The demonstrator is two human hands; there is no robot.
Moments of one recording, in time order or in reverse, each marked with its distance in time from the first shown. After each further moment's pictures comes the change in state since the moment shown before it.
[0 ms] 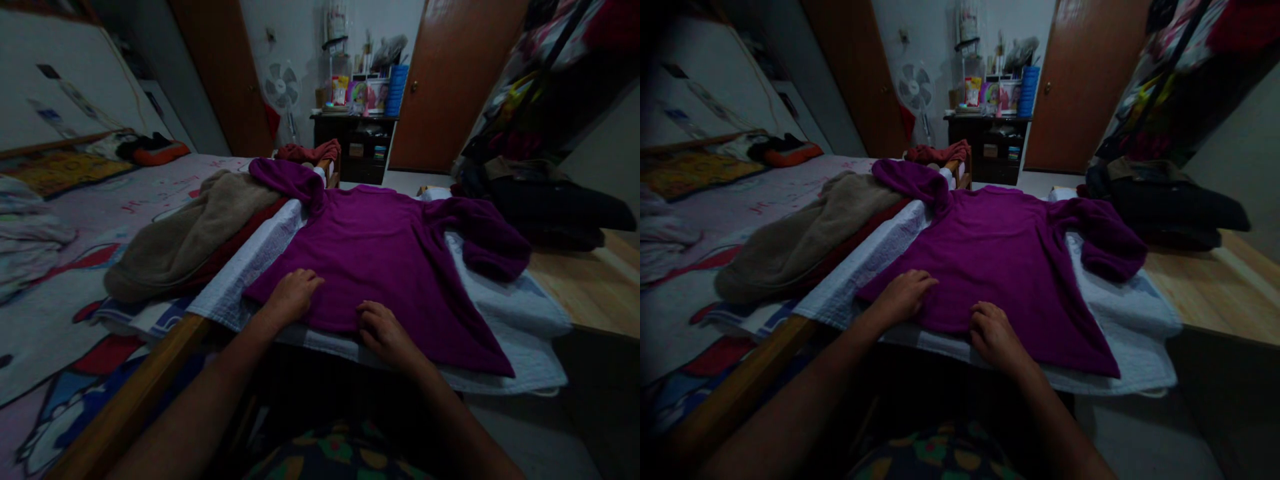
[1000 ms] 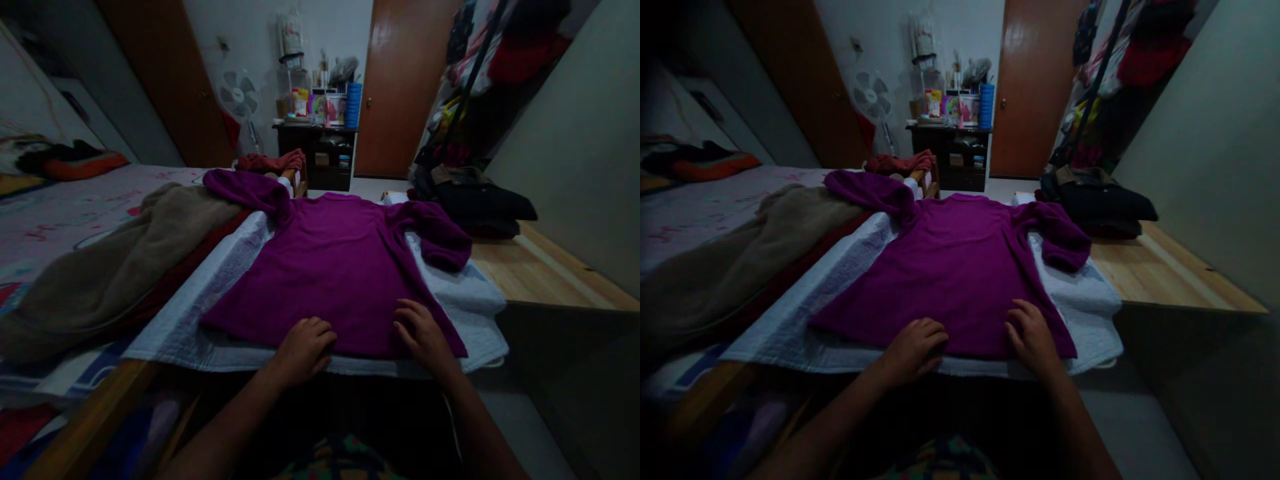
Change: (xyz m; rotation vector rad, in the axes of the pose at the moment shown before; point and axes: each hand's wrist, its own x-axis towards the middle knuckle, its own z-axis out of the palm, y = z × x) left_hand -0.008 0.068 0.046 -0.160 -0.104 0.345; right_hand -0.077 0.055 -0.057 -0.229 0.359 0.329
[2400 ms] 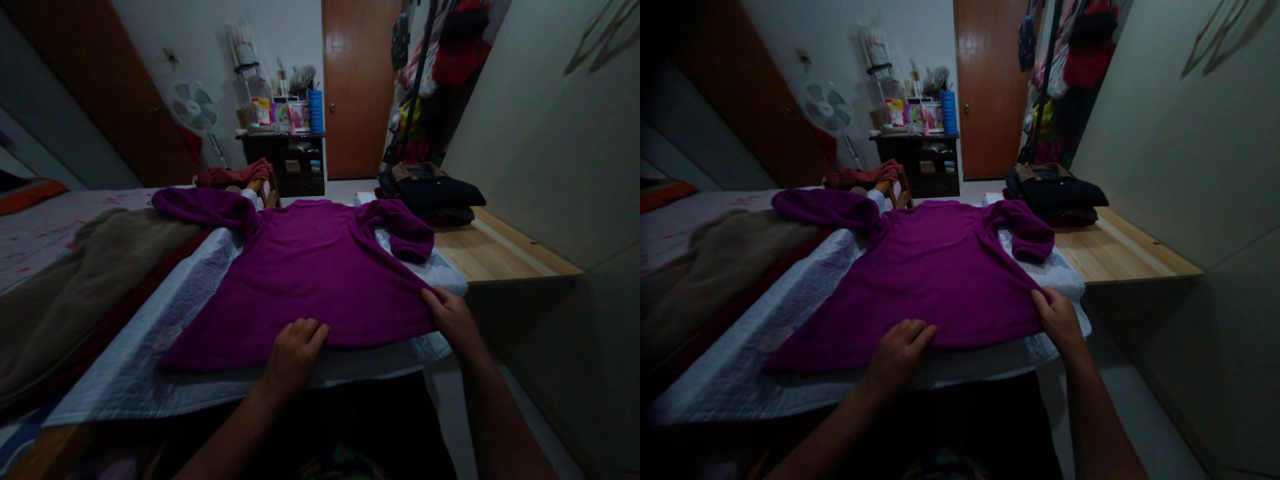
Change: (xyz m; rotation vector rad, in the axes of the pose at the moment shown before) left_hand 0.032 0.024 0.005 0.296 0.322 0.023; right_hand 0.002 0.038 -0.082 0.216 0.160 0.560
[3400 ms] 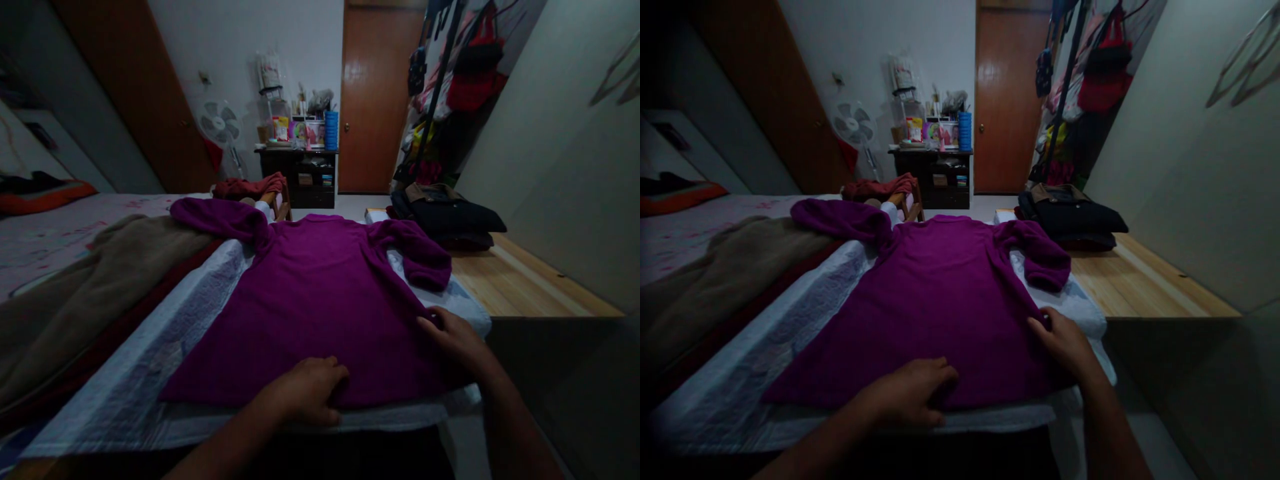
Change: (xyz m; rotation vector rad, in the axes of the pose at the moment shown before) left_hand 0.039 -0.006 -0.009 -0.488 -0.698 0.071; right_hand 0.038 -0.005 0.007 -0.359 -0.237 -0.015
